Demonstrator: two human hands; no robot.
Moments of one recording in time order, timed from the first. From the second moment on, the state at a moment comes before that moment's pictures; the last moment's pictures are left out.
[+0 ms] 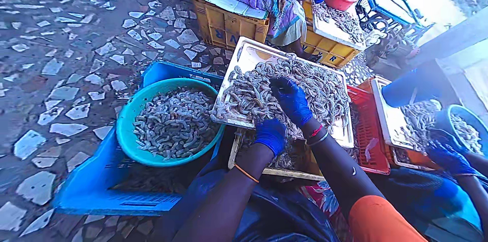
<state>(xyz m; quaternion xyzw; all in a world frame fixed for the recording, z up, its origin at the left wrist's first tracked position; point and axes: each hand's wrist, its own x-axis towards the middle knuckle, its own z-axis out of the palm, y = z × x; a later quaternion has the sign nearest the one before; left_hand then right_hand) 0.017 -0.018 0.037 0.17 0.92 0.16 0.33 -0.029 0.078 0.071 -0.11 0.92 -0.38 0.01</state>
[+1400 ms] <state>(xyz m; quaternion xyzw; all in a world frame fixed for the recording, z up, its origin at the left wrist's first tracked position) -0.013 -0.021 0.012 0.11 0.91 0.34 0.19 0.010 0.154 0.035 0.00 0.89 -0.45 0.04</state>
